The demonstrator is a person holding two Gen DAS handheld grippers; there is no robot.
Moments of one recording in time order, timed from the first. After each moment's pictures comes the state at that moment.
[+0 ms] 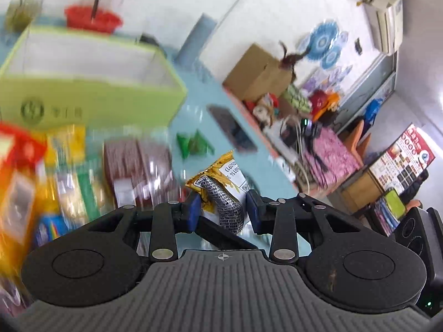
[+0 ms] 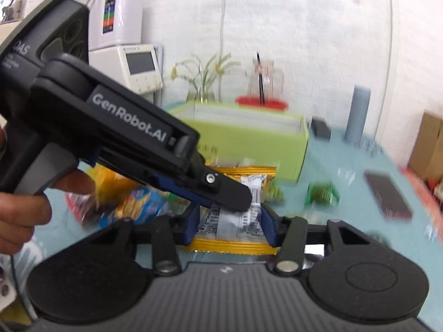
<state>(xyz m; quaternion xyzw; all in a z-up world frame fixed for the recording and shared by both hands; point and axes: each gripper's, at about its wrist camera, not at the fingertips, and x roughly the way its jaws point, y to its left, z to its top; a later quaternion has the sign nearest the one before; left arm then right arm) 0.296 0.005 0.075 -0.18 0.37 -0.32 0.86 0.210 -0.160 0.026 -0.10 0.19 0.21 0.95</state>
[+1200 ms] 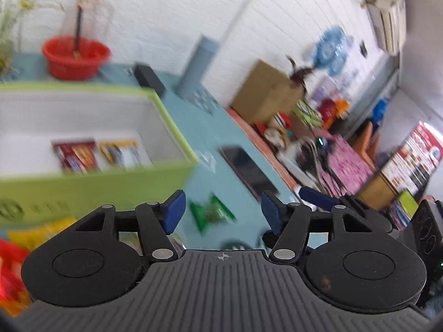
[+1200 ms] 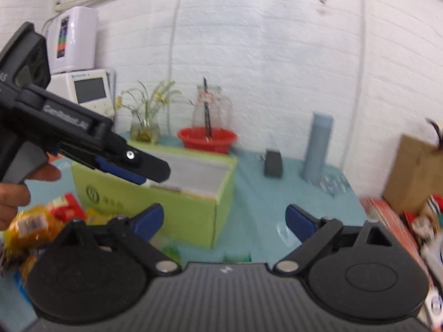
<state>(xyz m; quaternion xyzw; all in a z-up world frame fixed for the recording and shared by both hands) 0.384 -0.031 0.070 -0.15 0.37 -0.32 0.86 0.299 -0.247 0.026 -0.05 0.19 0.14 0.97</state>
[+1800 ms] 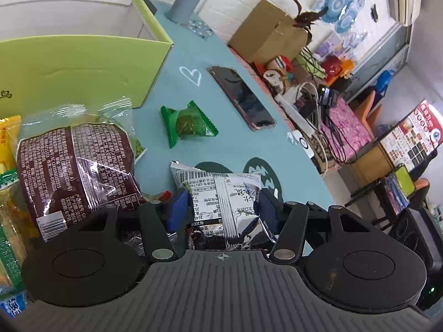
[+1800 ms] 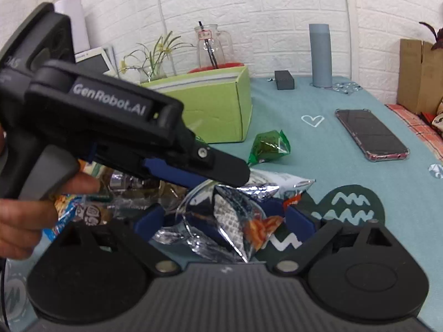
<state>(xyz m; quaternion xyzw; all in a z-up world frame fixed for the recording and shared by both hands) 0.363 -0.081 0.007 -0.14 0.45 -0.32 0.82 0.271 -0.241 -0.042 0.04 0.28 0.18 0.94</state>
